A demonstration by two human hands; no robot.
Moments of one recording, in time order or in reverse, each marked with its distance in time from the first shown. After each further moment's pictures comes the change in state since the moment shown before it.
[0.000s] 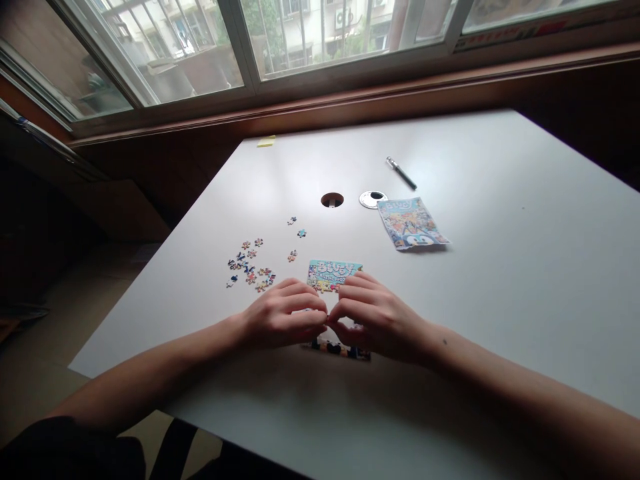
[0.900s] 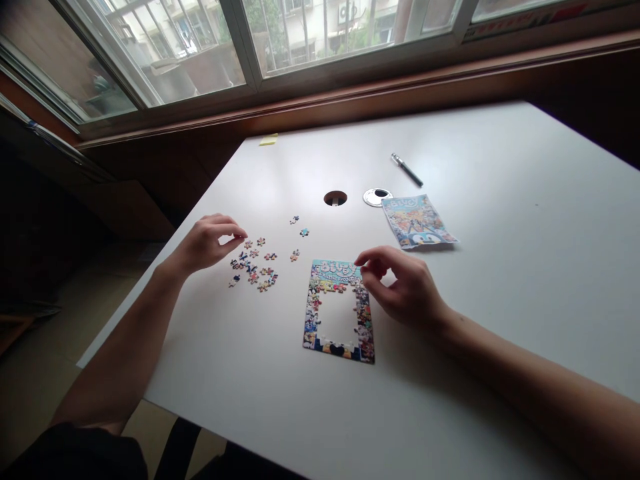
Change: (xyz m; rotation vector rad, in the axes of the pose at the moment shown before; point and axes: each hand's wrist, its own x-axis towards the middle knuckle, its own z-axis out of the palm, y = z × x) left_hand -0.050 -0.116 -0.110 0.217 -0.182 -0.532; right_hand -0.004 0.022 -0.012 -0.028 0.285 0.562
